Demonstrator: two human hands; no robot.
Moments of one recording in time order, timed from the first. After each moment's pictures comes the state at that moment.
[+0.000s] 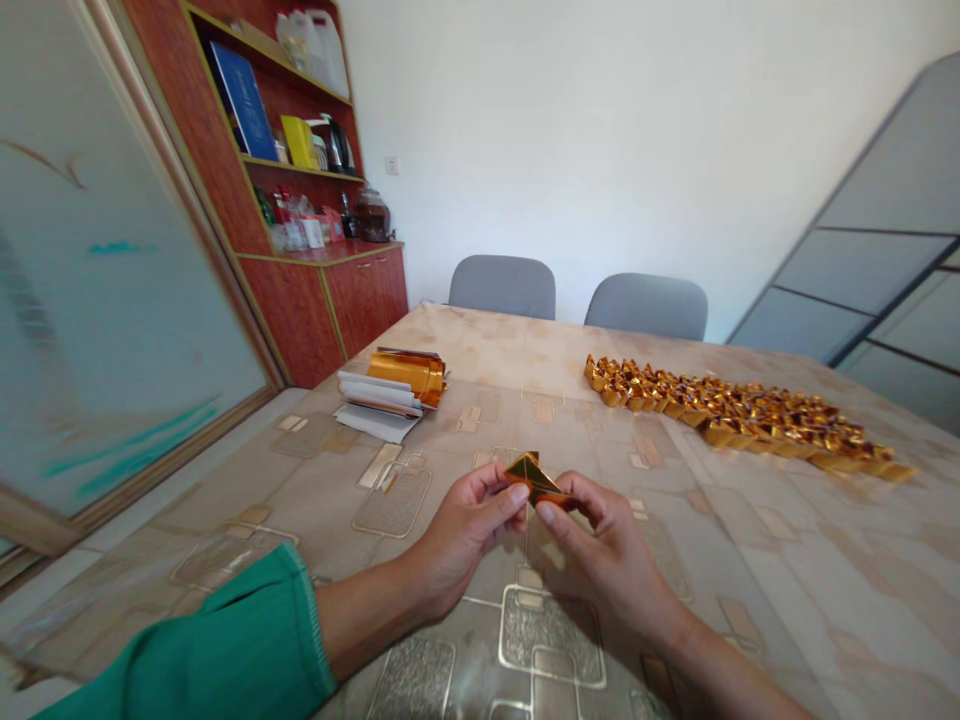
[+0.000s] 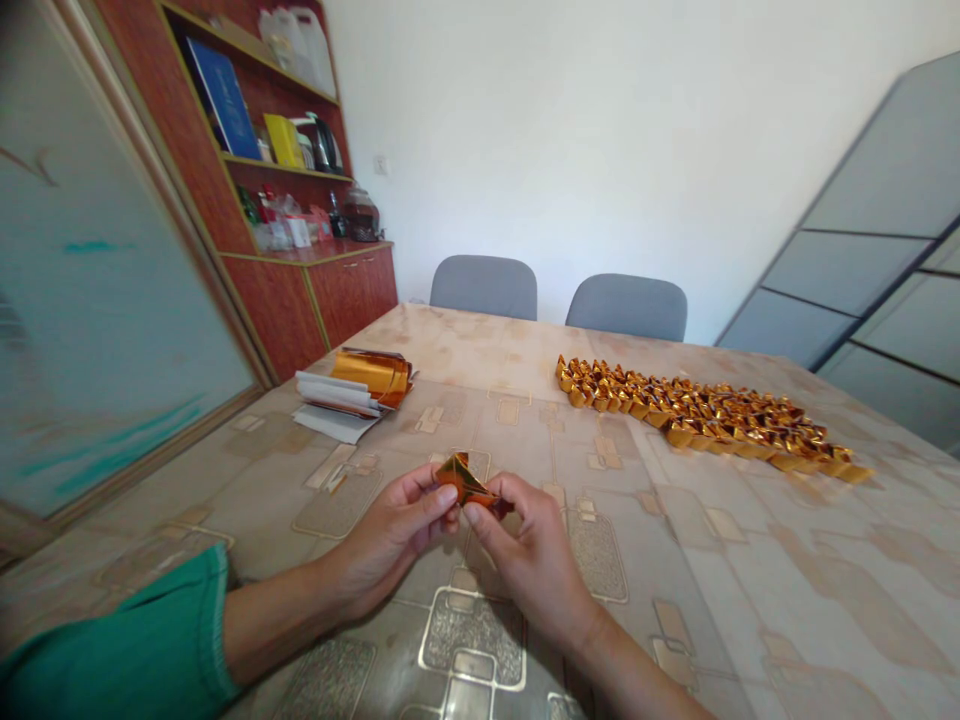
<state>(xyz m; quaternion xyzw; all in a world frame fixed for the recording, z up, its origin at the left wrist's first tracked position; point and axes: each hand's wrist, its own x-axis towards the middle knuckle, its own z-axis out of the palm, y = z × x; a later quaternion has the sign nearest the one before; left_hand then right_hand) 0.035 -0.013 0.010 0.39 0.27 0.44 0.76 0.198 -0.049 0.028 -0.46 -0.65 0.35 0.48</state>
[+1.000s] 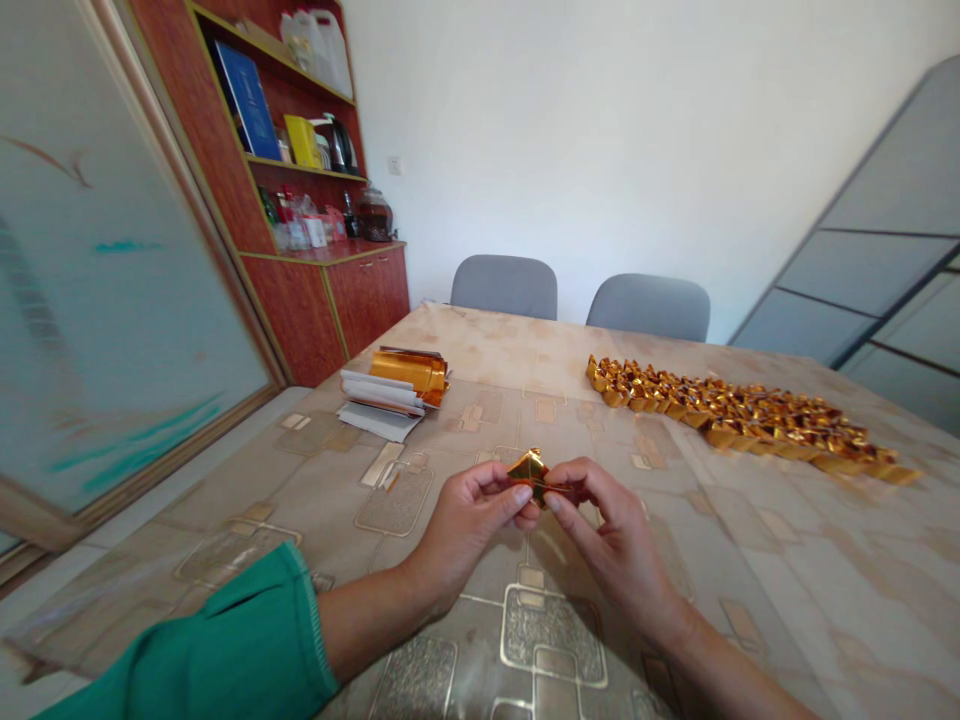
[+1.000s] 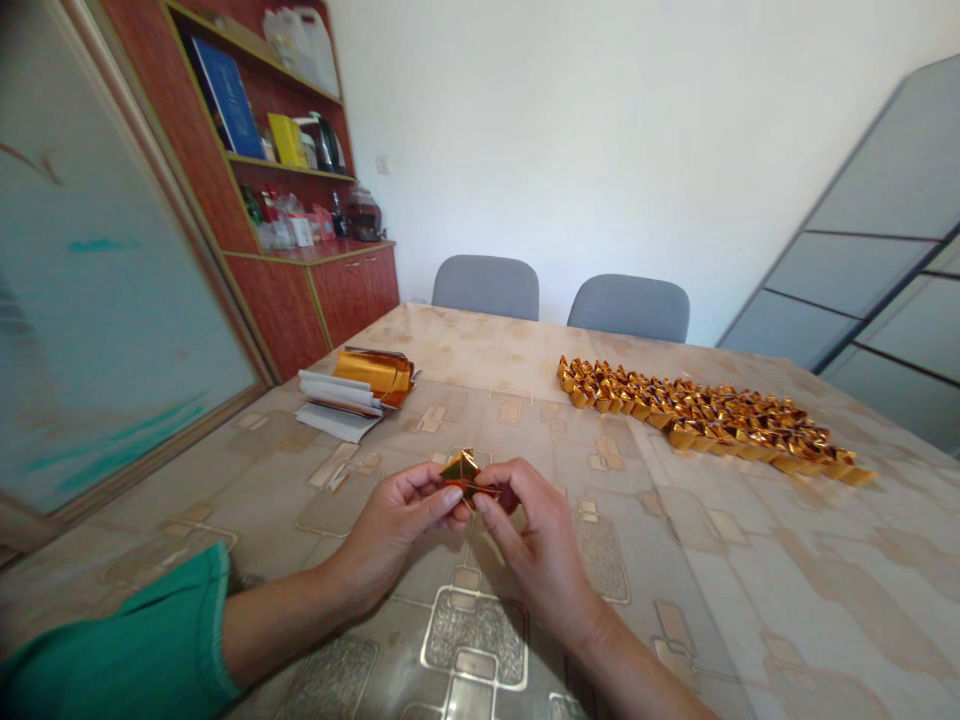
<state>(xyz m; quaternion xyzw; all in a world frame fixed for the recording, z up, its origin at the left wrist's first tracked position) 0.035 -0.014 0.015 0.44 0.32 0.47 0.69 0.203 -0.049 0.031 -0.45 -0.70 0.25 0.49</state>
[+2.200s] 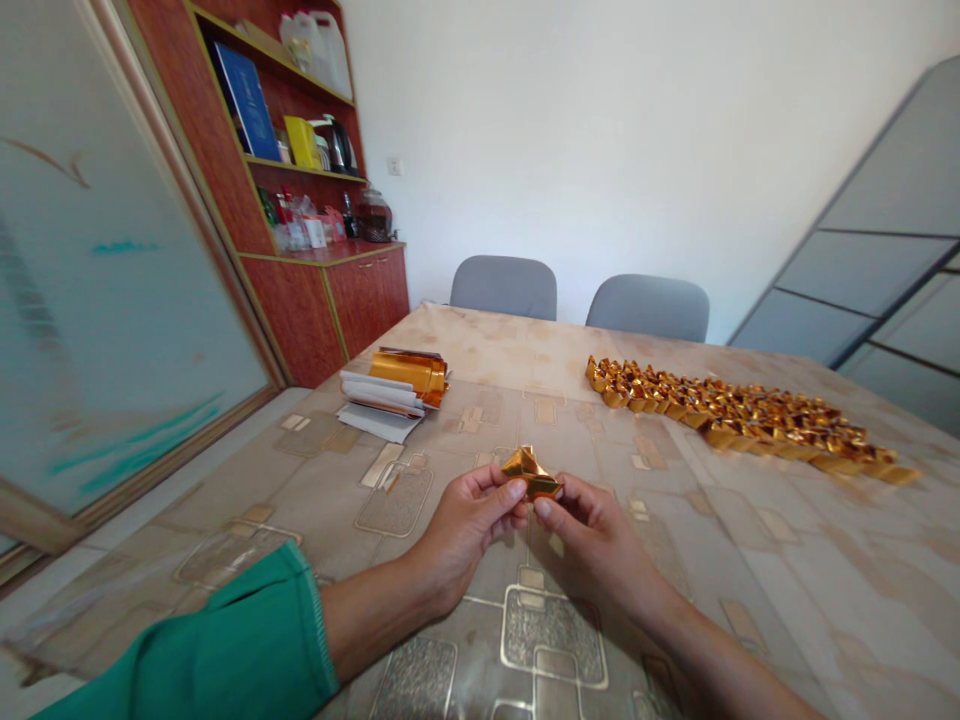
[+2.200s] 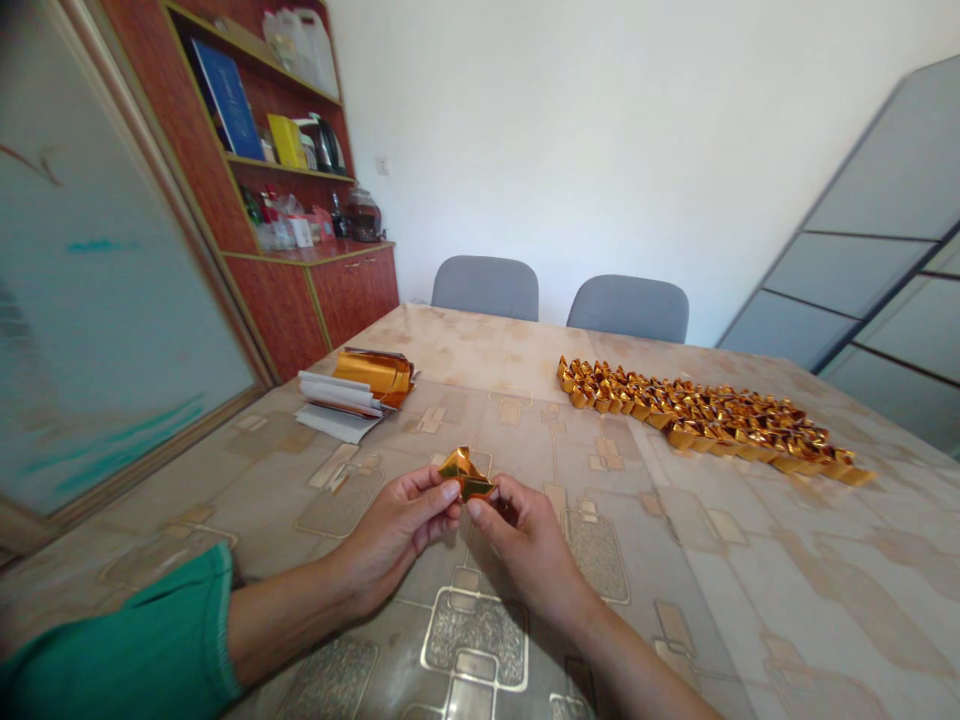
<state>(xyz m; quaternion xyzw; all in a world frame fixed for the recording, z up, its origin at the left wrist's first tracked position) 0.036 -0.012 0.013 0.34 0.32 0.45 0.76 0.199 -0.039 0.005 -0.45 -0.58 0.48 0.49</state>
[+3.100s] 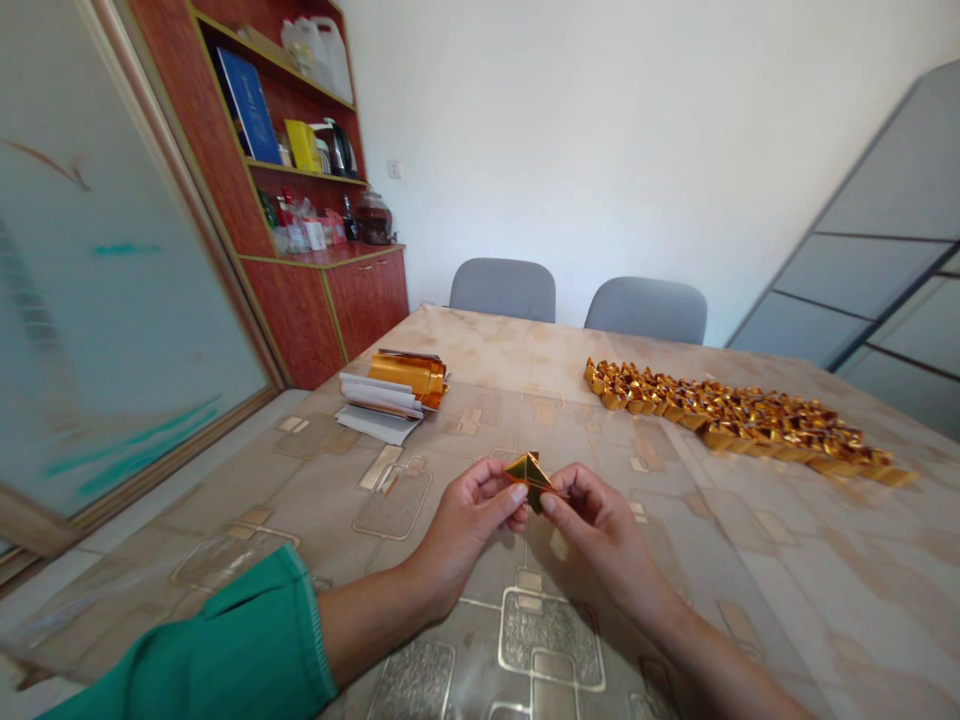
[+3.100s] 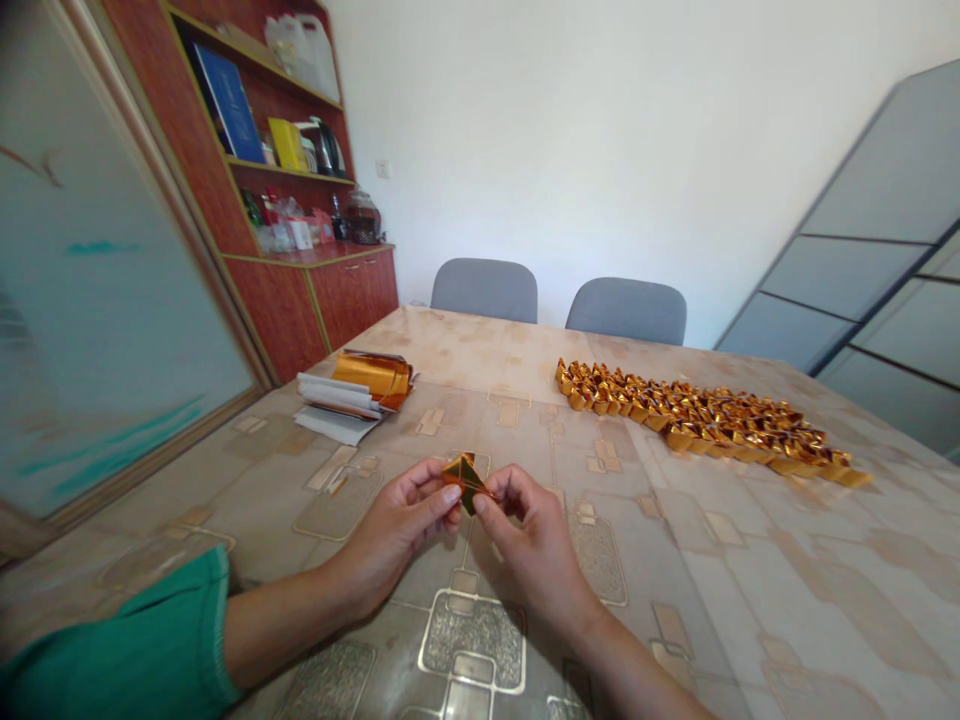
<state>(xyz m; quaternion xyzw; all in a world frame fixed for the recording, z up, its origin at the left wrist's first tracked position) 0.037 -0.012 0.014 0.41 0.32 0.48 0.71 0.199 -0.040 0.018 -0.47 -0.59 0.39 0.53</state>
